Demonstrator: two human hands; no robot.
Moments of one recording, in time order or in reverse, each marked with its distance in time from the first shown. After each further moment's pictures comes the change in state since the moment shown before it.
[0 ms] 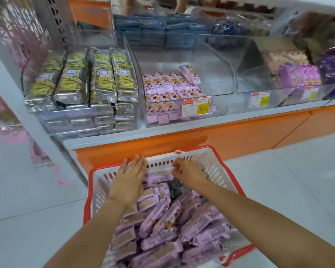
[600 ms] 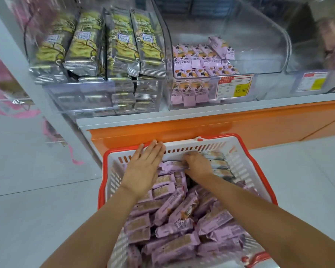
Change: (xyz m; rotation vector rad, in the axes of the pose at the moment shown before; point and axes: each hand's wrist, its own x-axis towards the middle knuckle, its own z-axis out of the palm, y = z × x) left_hand 0.002 -0.009 0.028 -0.086 0.139 0.024; right_hand 0.038 0.012 0.068 -0.339 -0.048 -0.063
